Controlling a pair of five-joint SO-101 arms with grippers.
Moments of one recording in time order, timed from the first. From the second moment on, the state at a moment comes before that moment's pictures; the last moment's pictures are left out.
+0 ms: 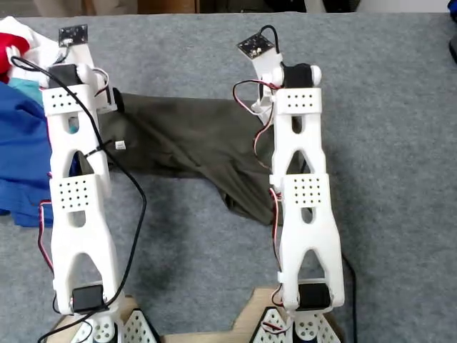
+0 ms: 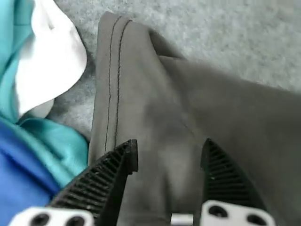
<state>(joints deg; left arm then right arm) -13.7 68.0 -91.0 98.9 -9.4 -6.4 73.9 -92.9 101.2 19.9</state>
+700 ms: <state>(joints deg) -14.2 9.2 -24.1 100.3 -12.9 -4.9 5.7 -17.2 100.0 49.4</state>
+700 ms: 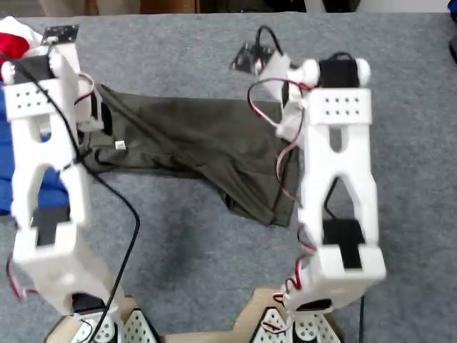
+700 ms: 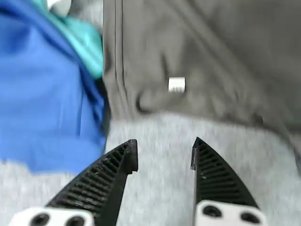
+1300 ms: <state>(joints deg) -18.5 -56.4 32.1 100.3 -14.4 -10.5 -13.0 31.4 84.0 46.4</state>
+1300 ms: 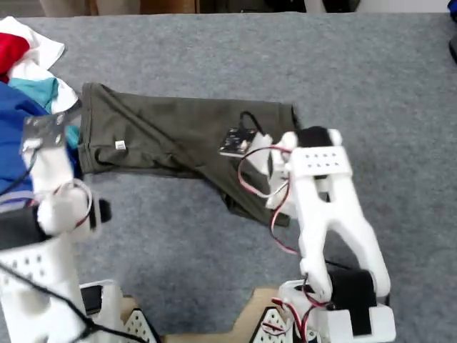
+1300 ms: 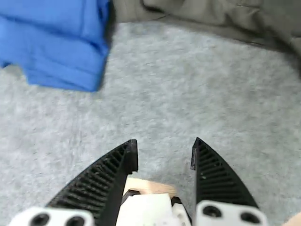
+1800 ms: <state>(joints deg) -28.1 -61.2 34.2 100.3 -21.1 -15.9 3.0 14.4 77.8 19.9</state>
